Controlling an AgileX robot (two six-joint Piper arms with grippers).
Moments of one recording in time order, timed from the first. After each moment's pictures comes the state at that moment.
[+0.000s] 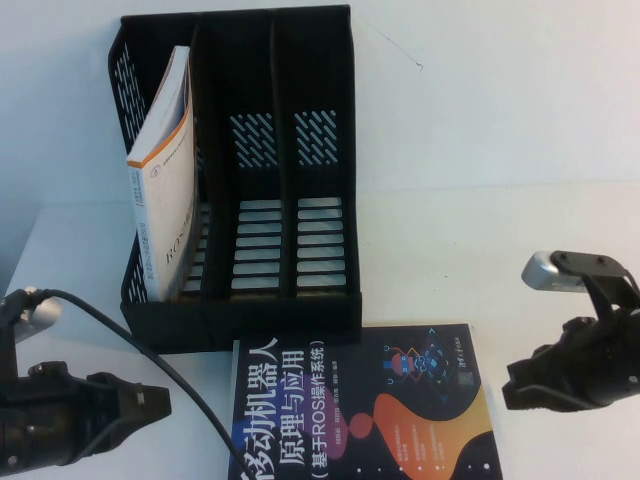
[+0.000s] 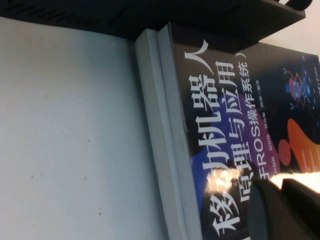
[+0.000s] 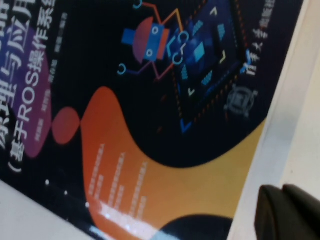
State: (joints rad) right arm 0.25 1.57 -0.75 0.86 0.63 -0.65; left arm 0.00 1.13 -0.46 -1.20 0.74 0.82
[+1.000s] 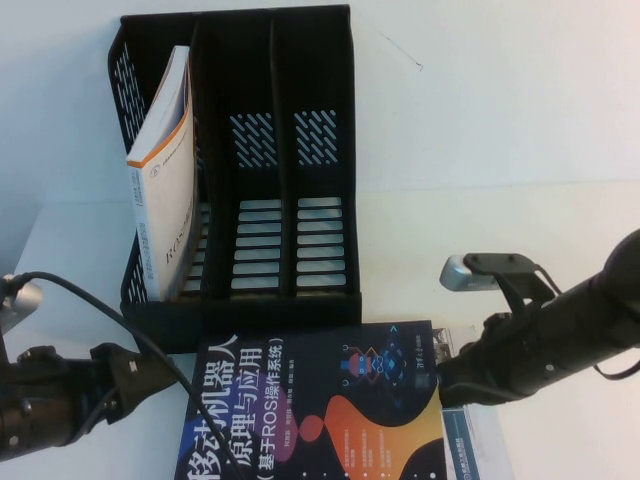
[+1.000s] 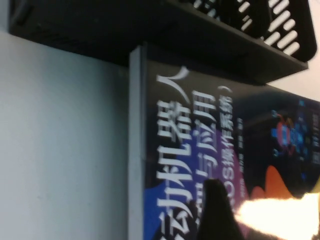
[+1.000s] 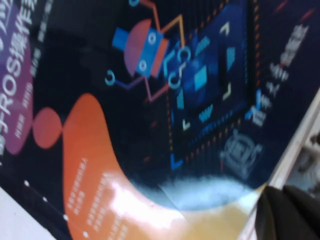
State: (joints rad) right arm 0.40 1.75 -0.91 0.86 0.62 -0.63; left arm 0.00 1.14 -0.46 -1.30 0.67 0.79
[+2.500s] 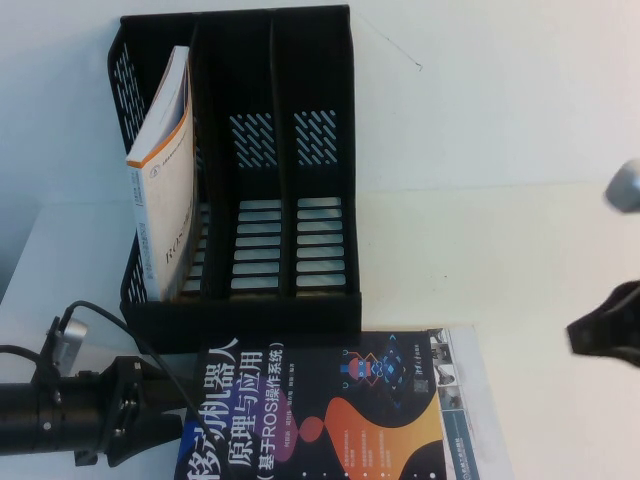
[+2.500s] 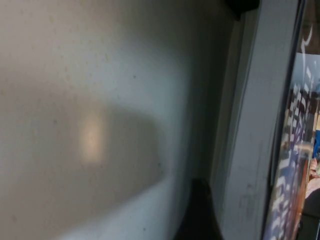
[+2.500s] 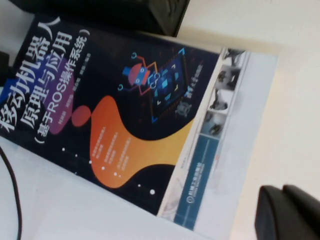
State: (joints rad) right arm 0.31 1.18 -0.90 0.42 0.85 -0.19; left arm 0.19 1.84 -0.58 -1.49 1.04 1.14
